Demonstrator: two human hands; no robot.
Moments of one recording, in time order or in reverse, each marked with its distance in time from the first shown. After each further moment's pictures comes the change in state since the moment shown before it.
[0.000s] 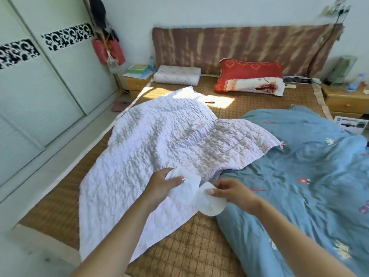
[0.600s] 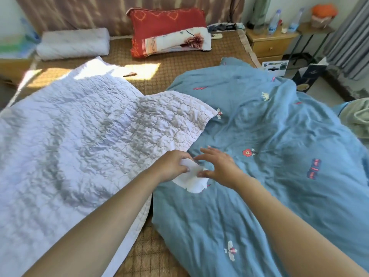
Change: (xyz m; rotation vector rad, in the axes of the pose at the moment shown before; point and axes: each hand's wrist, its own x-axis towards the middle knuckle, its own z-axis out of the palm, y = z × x) left_hand 0.267 -0.011 0.285 0.669 -0.627 0.250; right_hand 0.080 0.143 -0.240 -0.686 0.438 0.097
